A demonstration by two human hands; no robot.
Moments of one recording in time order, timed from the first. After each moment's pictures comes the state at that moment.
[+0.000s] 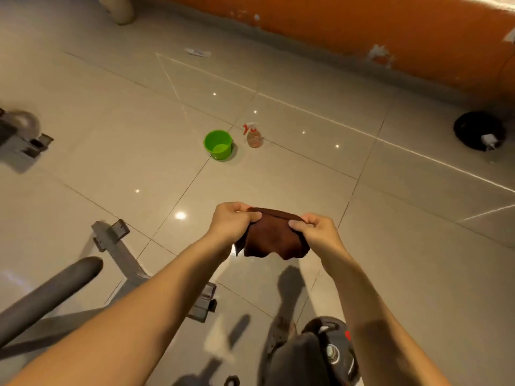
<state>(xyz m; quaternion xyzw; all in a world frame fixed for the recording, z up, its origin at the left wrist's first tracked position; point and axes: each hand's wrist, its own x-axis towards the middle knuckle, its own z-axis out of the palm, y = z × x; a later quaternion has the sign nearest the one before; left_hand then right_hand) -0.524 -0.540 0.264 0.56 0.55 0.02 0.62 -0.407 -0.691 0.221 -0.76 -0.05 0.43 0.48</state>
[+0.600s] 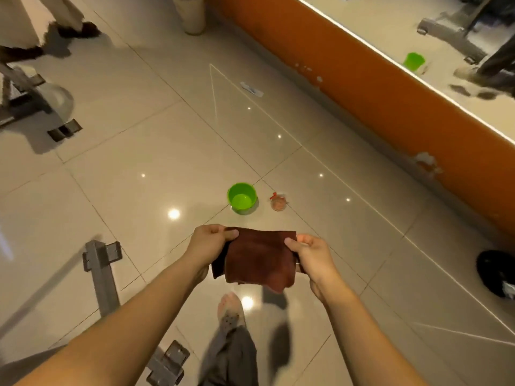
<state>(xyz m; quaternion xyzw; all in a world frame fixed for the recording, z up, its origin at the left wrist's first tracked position) -0.459 -0.284 0.303 0.41 0.62 0.11 0.66 -0.277 -0.408 0.297 -0.75 -0.06 0.49 0.43</state>
